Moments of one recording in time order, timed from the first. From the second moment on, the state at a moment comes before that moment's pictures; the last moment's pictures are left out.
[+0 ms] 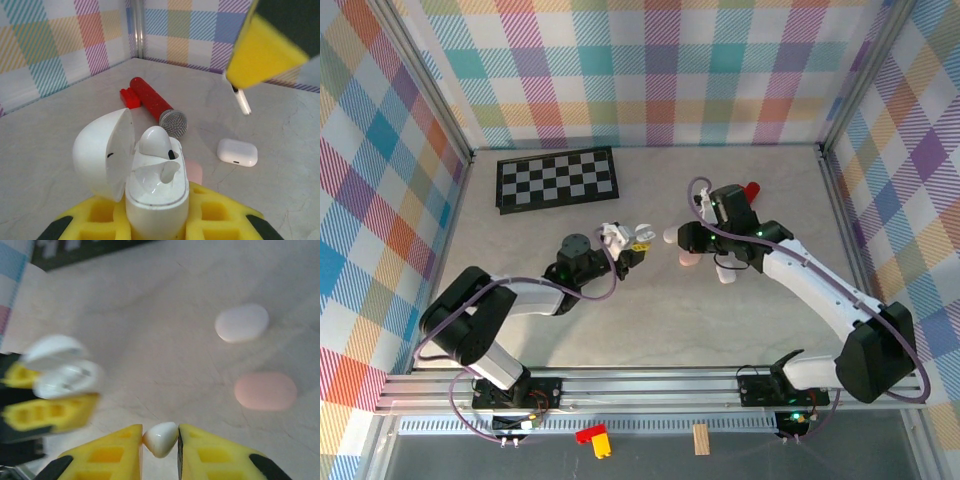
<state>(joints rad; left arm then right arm) -0.60 1.59 0.54 0.92 0.40 0.09 0.55 1.31 1.06 -0.51 -0.24 0.46</state>
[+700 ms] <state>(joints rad) -0.68 1.71 0.66 0.94 0.37 0.11 0.55 1.38 1.06 -0.35 -0.36 0.47</state>
